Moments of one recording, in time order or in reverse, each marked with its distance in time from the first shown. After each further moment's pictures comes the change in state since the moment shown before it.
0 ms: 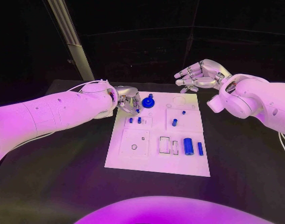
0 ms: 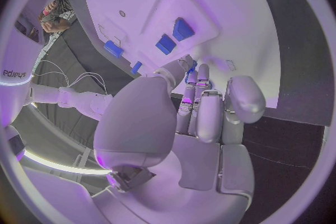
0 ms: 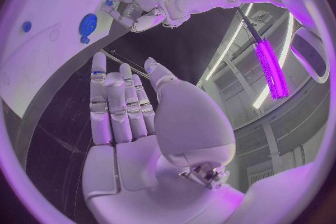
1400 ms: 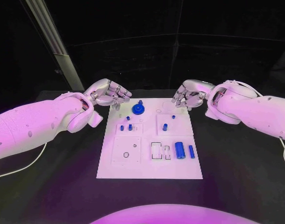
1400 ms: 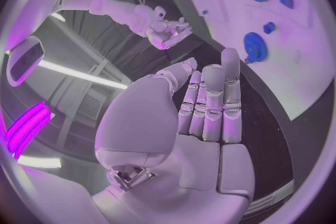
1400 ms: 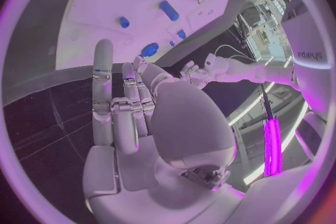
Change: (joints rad) left arm 0.000 -0.158 0.000 0.145 0.869 -0.142 0.352; left_hand 0.004 0.026 0.025 -0.003 -0.004 -0.006 0.036 -0.010 0.007 -0.067 0.036 0.020 0.005 -0.229 0.039 -0.349 -0.514 0.061 -0.260 0.042 -0.437 -0.414; right arm -0.038 -0.023 0.000 -0.001 -0.734 -0.014 -0.189; right_hand 0.061 -0.022 0.149 -0.129 -0.022 0.132 -0.050 0.025 0.008 0.038 -0.052 -0.009 -0.002 0.170 -0.063 0.720 0.001 0.000 0.202 -0.086 0.273 0.159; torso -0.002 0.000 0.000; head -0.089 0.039
